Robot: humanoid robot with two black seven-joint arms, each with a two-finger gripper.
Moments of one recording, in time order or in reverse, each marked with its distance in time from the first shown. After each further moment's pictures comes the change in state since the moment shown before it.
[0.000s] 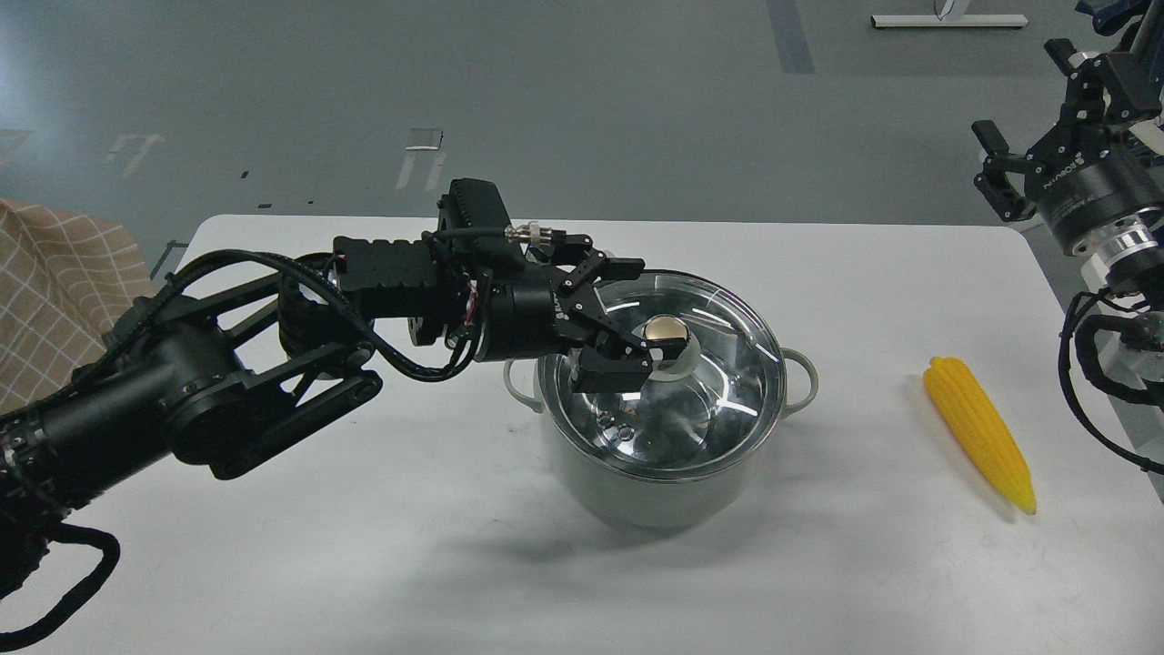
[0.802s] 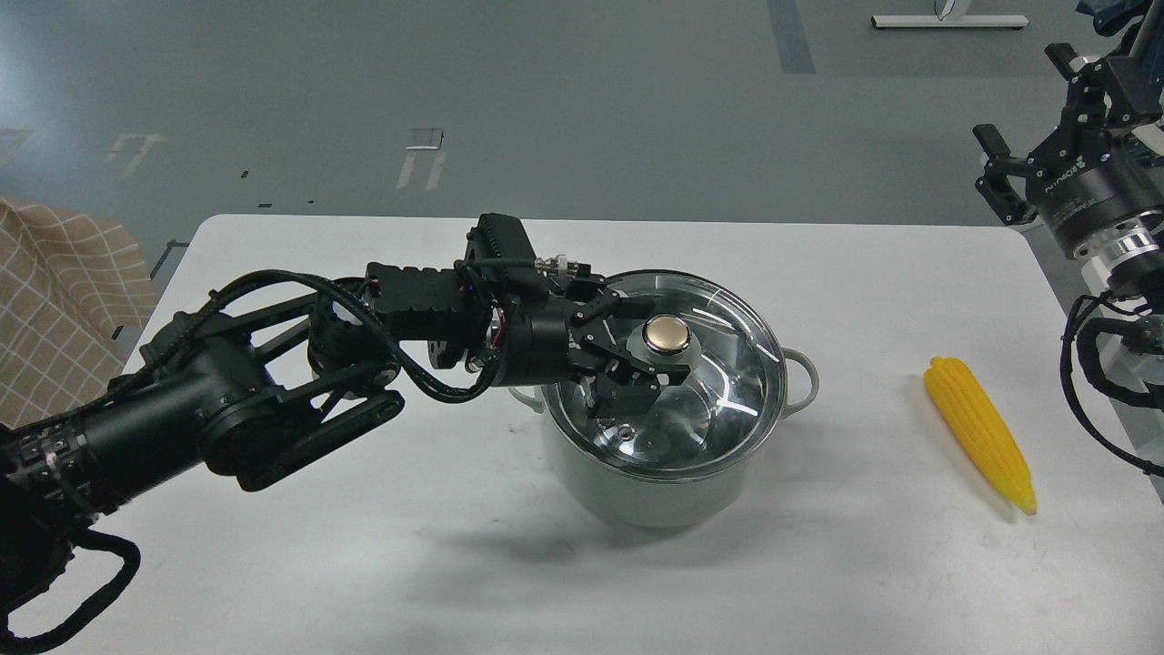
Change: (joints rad) left arm 0.009 -0.033 0.060 0.048 0.000 0.001 0.003; right arm -0.007 -0.004 0.000 0.001 0.000 0.000 0.000
